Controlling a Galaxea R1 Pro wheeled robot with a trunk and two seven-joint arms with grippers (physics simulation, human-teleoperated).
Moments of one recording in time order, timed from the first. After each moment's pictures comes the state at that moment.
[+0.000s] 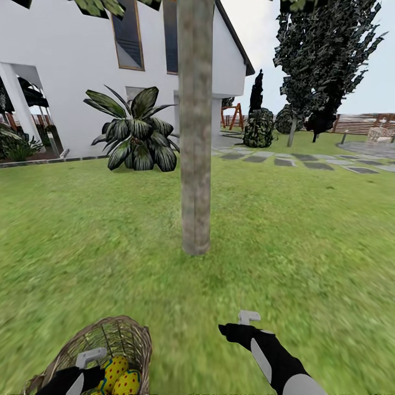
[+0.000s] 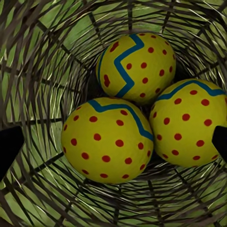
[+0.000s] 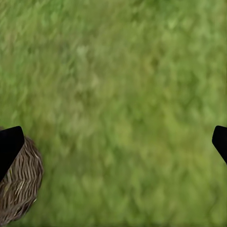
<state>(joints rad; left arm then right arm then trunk) -0.49 0.15 0.26 -0.26 -0.02 0.26 0.05 -0.54 0.11 -0.04 -0.48 -0.08 0.26 0.15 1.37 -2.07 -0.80</state>
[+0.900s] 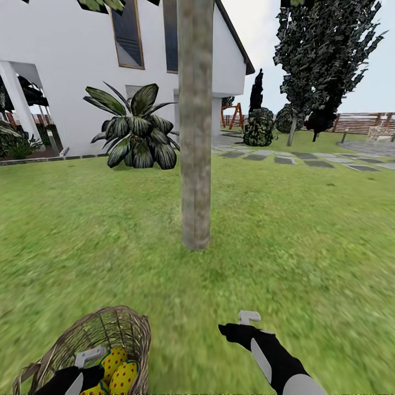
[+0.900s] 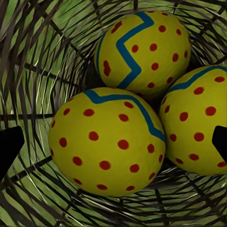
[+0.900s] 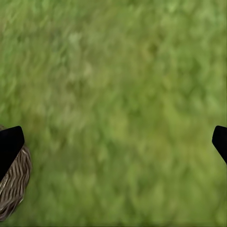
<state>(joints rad) -0.49 0.15 0.26 -0.26 -0.01 0.26 0.05 -0.54 0.11 -0.04 -0.48 -0.08 0.26 0.15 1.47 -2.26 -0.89</state>
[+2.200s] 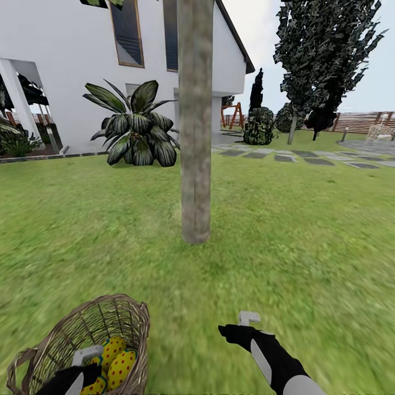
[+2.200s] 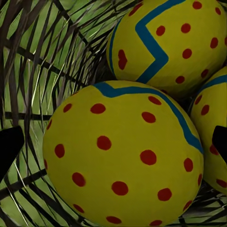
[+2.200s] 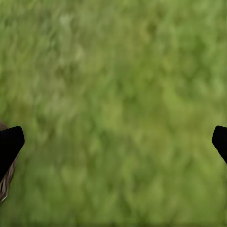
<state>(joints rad) -0.49 0.15 0.26 -0.27 -0.01 0.21 0.11 -0.53 0.11 -0.04 -0.48 -0.08 0.26 0.15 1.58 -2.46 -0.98</state>
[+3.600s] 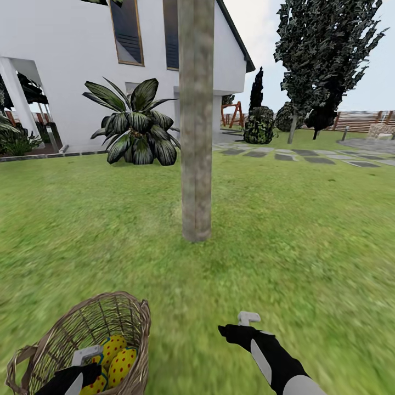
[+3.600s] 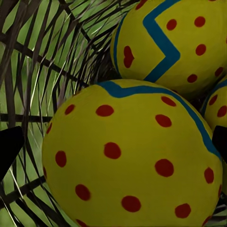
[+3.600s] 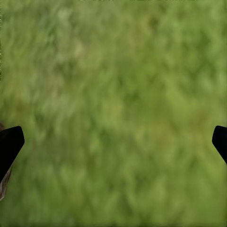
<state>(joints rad) -0.49 0.15 0.26 -0.26 -0.01 0.20 0.11 -0.53 0.11 -0.04 -0.48 -0.08 0.26 0.15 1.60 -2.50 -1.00</state>
